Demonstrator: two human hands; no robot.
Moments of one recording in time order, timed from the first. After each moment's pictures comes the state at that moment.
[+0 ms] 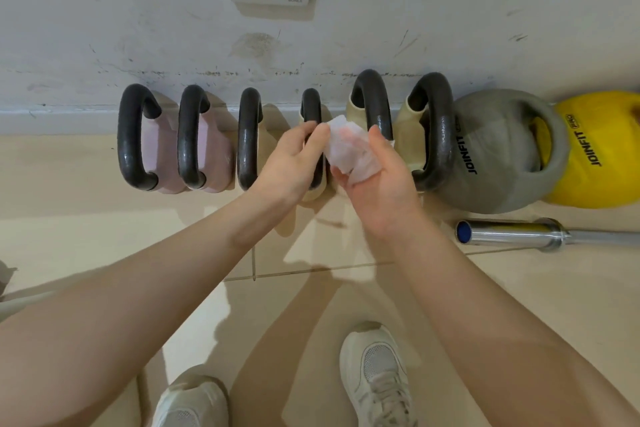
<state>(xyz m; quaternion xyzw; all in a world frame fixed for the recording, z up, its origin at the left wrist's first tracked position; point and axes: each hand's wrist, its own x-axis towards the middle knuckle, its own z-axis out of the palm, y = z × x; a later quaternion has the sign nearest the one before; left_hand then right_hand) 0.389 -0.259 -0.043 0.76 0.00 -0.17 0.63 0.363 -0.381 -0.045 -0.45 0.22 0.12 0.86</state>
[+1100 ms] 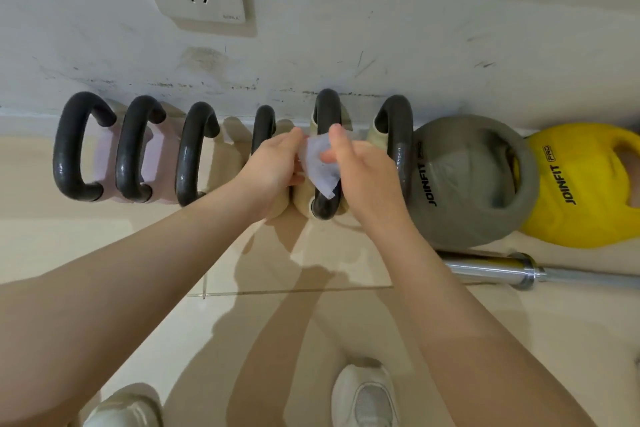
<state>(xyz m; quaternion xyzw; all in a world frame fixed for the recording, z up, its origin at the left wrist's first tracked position) 0.428 -0.330 -0.051 0.68 0.20 -0.25 0.66 0.397 -0.440 -0.024 -0.87 0.12 0.09 0.48</state>
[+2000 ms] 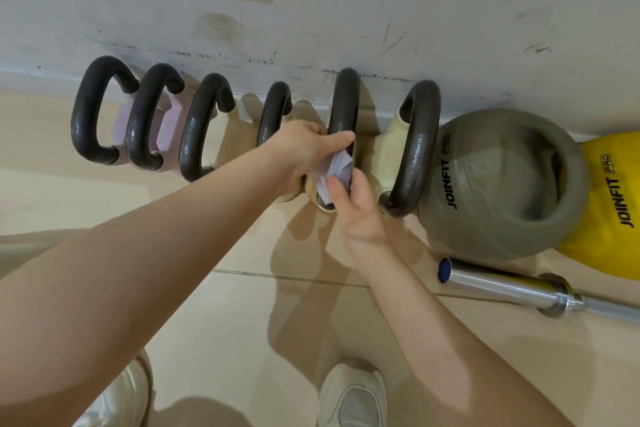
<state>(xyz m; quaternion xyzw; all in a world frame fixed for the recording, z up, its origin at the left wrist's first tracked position) 0.434 -0.352 -0.053 0.77 0.21 -0.31 0.52 0.368 -0.450 -0.117 -0.69 0.14 0.15 0.69</state>
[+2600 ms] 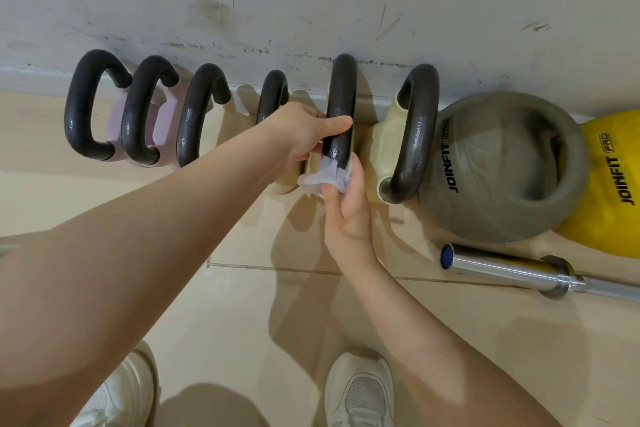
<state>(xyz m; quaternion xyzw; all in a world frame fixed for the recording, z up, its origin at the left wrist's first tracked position) 0.440 -0.347 -0.060 0.79 0.18 -0.31 0.50 0.342 -0.439 -0.133 -0.77 0.08 0.08 0.63</state>
